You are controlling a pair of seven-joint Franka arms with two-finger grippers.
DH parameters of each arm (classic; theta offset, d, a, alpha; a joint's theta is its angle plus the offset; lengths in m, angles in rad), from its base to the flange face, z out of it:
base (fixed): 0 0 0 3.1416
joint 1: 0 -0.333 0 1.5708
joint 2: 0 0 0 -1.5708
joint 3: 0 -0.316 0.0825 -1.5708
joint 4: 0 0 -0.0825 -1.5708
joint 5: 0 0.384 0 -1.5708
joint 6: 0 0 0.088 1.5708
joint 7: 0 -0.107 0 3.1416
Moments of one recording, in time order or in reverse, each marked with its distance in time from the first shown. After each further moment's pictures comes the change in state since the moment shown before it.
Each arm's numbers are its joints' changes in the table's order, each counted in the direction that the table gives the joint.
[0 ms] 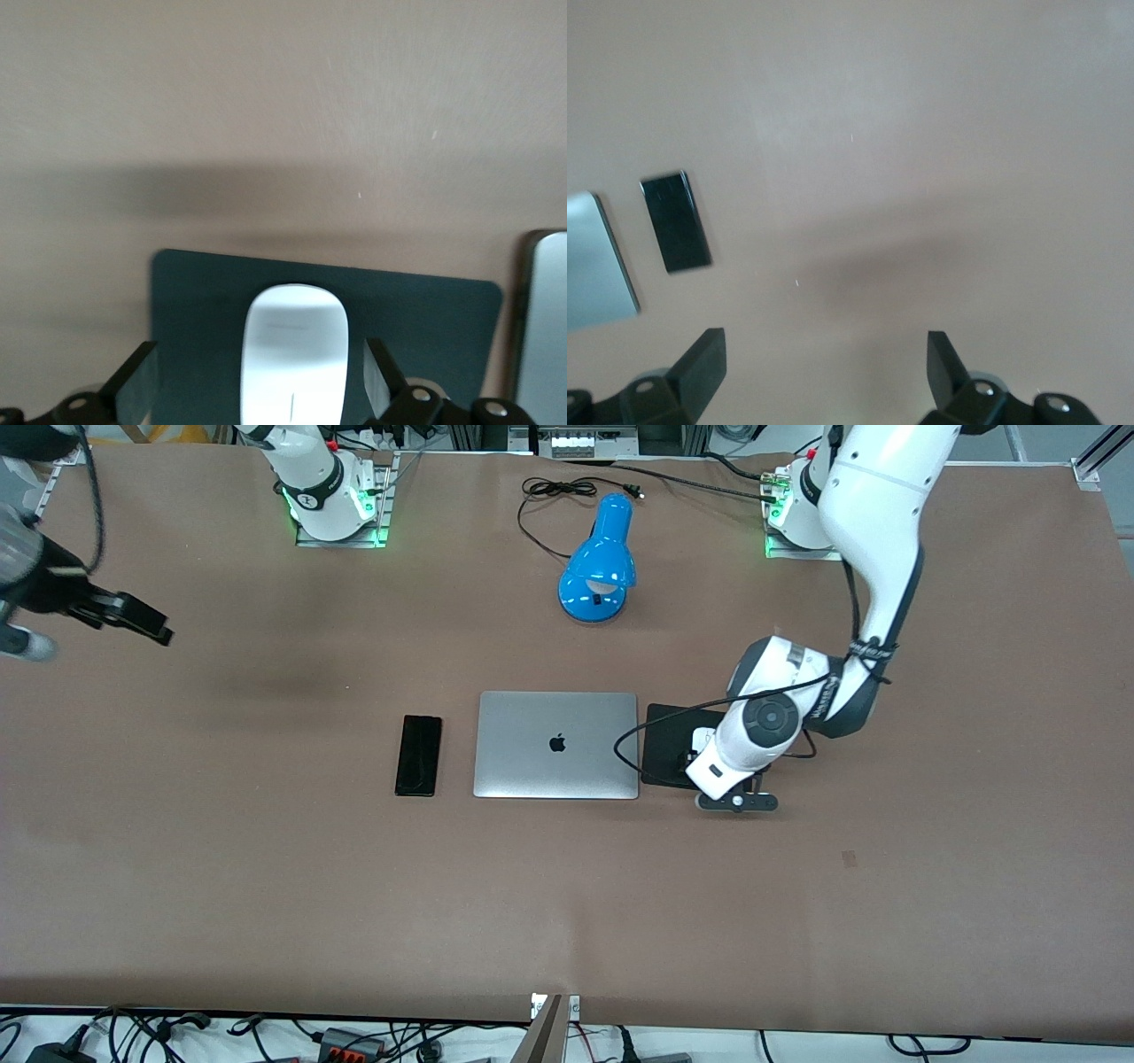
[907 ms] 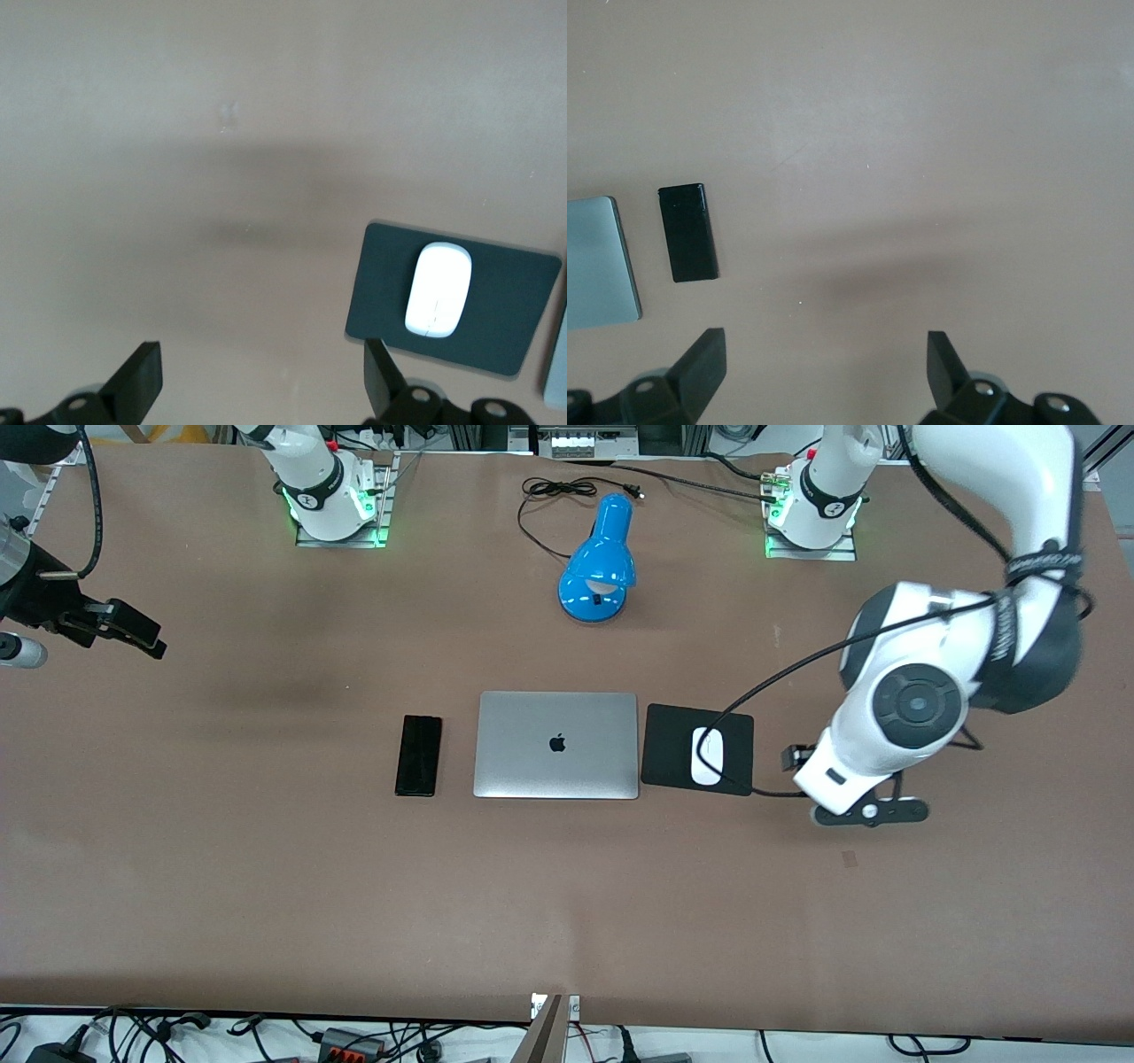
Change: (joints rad) left arm -0.100 -0.088 -0.017 0.456 0.155 0.705 -0.066; right arm -0.007 0.053 -0.010 0.053 0.000 -0.015 0.089
